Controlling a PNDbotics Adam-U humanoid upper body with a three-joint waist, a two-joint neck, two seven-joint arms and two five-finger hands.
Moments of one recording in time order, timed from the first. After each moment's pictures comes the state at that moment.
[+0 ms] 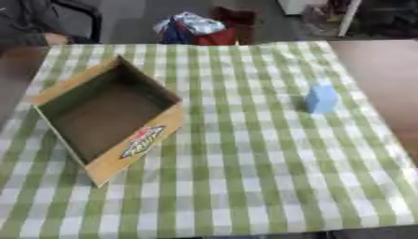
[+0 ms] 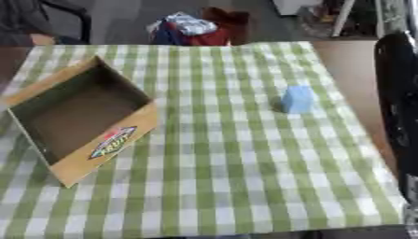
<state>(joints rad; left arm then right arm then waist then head) -0.23 0.15 0.01 -1.98 -0.05 -0.09 0.28 -0.69 -0.64 -0.15 -1.62 -0.39 -0.19 -0.23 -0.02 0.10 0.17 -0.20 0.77</state>
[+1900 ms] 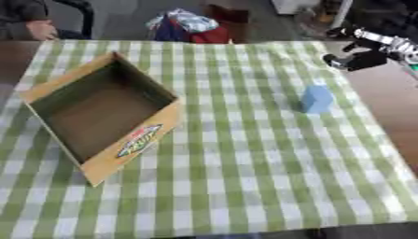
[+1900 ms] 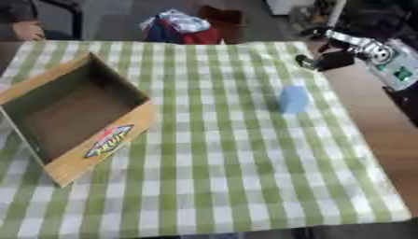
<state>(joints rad) -0.24 0.16 -0.01 -1.98 -0.04 -0.09 0.26 -0.71 -0.89 0.16 -0.88 0.34 -0.33 0.55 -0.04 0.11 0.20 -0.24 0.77</state>
